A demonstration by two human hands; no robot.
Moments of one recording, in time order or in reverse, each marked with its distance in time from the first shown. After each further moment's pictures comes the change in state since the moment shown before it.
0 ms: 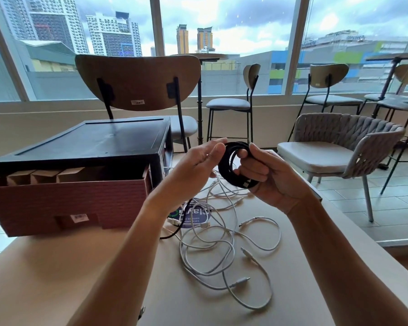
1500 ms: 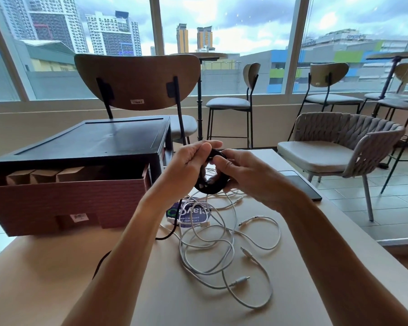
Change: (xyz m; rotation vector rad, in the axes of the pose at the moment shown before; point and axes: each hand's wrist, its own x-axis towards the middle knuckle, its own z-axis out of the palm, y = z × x) left_hand -0.002 -0.005 -0.007 -0.021 0.118 0.009; right_hand 0.014 0.007 0.040 -0.849 0.214 0.090
